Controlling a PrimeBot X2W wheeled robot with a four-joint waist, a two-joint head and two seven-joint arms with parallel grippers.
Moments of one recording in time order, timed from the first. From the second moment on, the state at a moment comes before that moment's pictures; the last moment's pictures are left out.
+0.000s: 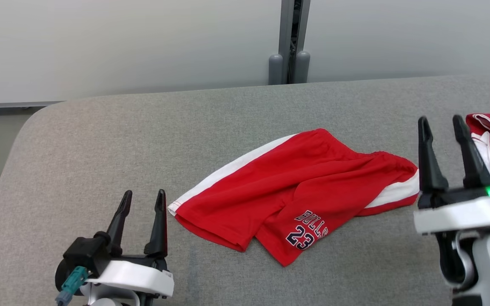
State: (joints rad) left arm -0.06 0.05 -0.17 0.19 -0.34 -0.02 -0.26; right arm -0.30 -0.12 0.05 0.20 0.35 0.13 -0.26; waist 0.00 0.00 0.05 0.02
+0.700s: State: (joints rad) left arm -0.17 0.05 -0.15 0.43 -0.43 -0.05 -0.20; right arm -0.15 -0.05 0.02 0.08 0.28 0.13 -0.26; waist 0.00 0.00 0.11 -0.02
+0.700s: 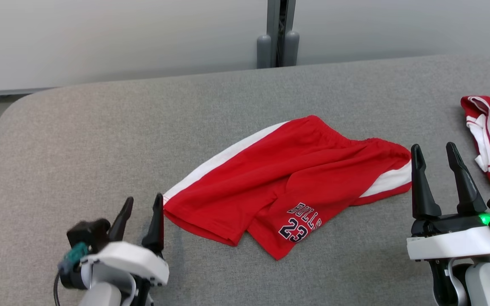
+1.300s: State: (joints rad) left arm -0.34 0.05 -0.14 0.65 -0.60 -0.10 0.04; right arm -0.18 -0.05 0.00 0.11 0.26 0.13 -0.26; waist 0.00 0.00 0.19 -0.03
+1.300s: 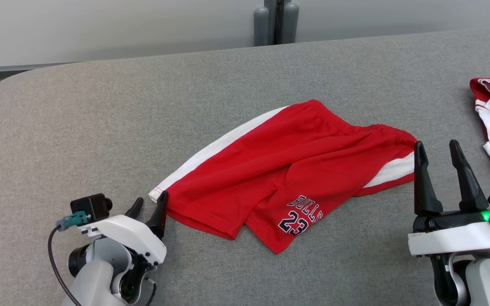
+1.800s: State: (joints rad) left arm -0.42 0.05 -0.17 0.75 -0.69 -0.12 0.07; right arm -0.19 -0.05 -0.01 0.13 0.25 0.13 -0.26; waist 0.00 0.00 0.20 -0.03
